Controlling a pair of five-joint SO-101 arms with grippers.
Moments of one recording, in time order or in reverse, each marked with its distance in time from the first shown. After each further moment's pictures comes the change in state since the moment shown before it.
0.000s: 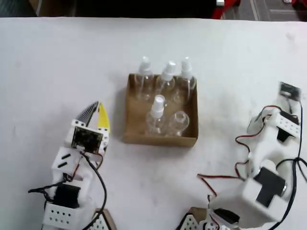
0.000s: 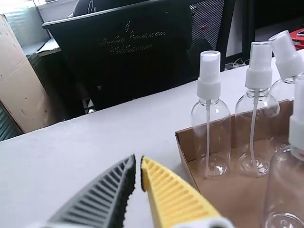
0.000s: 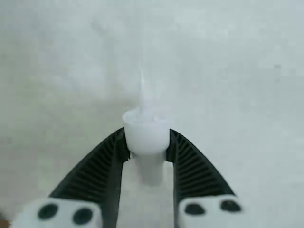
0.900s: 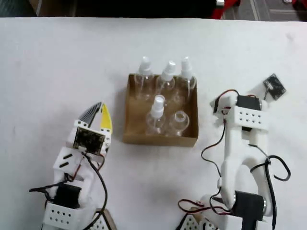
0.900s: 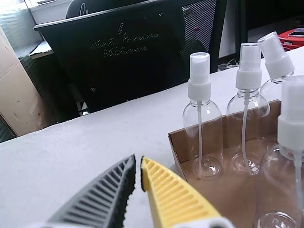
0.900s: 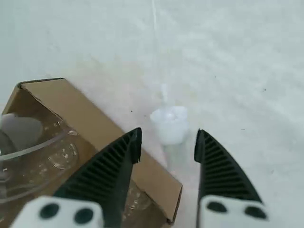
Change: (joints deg) left arm 1.6 0.0 0.0 0.0 0.0; right arm -23.9 -14.5 0.0 9.9 -45.5
